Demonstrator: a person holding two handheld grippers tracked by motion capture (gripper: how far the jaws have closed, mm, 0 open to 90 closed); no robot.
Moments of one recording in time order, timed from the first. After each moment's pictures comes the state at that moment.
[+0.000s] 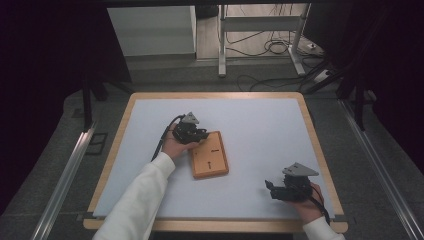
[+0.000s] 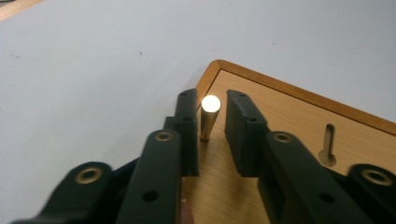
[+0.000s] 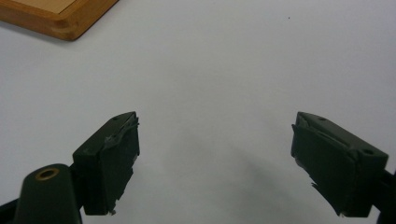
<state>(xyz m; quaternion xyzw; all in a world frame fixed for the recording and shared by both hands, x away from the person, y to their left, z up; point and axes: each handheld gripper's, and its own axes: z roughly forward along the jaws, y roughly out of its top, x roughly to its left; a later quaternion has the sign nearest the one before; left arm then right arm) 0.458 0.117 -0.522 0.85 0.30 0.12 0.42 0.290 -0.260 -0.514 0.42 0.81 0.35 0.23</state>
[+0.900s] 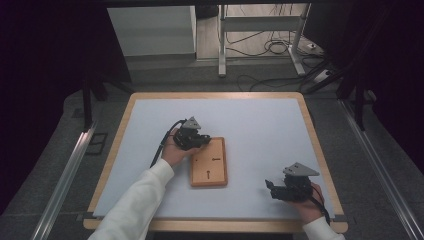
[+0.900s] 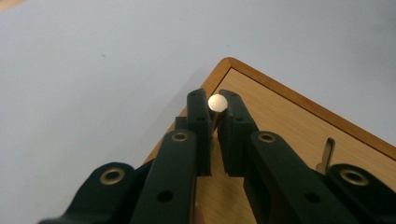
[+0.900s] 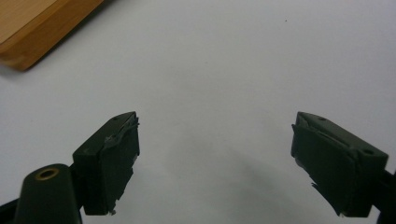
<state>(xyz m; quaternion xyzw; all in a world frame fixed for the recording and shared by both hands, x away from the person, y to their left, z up) 0.419 0.108 -0.508 0.85 0.29 0.10 0.42 0.289 -0.260 -0.512 0.42 0.80 0.35 0.23</state>
